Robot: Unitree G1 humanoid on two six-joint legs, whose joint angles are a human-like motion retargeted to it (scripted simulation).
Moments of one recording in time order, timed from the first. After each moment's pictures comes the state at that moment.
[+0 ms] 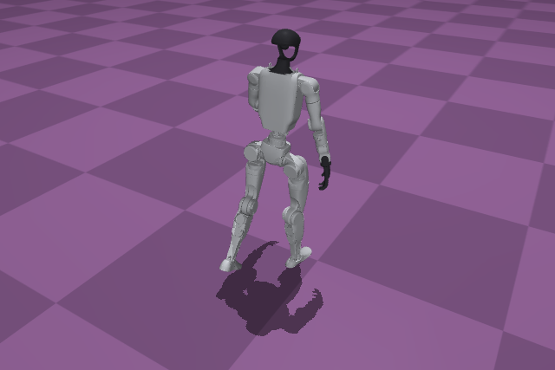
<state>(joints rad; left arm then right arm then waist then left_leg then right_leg) -0.42 0.31 -0.29 1.00 -0.41 0.02 -0.13 -0.08 -0.27 0.33 1.37 -0.09 0.14 0.10 -0.01 -0.15 0.12 0.24 -0.13 0.09 0.49 -0.16 0.02 -0.03 -0.20 -0.20 -0.05 -0.01 0.26</state>
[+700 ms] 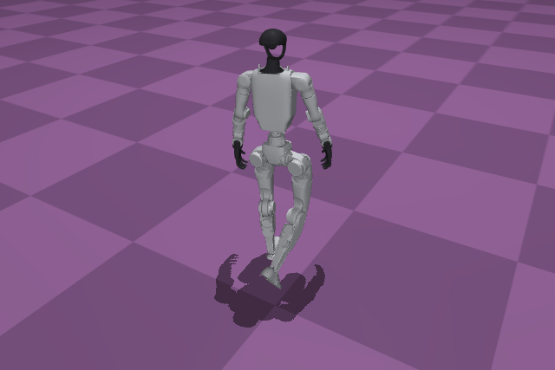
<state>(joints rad) -0.04 0.27 -0.12 1.38 -0.37 0.03 -0.10 -0.22 -0.26 0.32 1.31 -0.05 0.02 0.14 0.19 0.01 0.02 -0.02 0.03 0.34 -0.01 -0.28 -0.09 0.01 0.03 -0.08 0.83 0.12 0.10</state>
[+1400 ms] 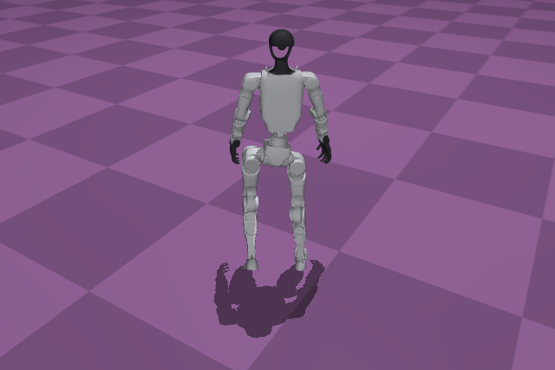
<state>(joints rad) -0.19 0.24 -0.29 1.23 -0.45 0.06 0.03 -0.20 -0.34 0.37 1.32 0.02 0.12 -0.02 -0.01 -0.15 0.02 -0.24 -0.12 0.04 1.00 -0.17 0.06 -0.01 -0.27 -0.17 -0.03 -0.05 0.18</state>
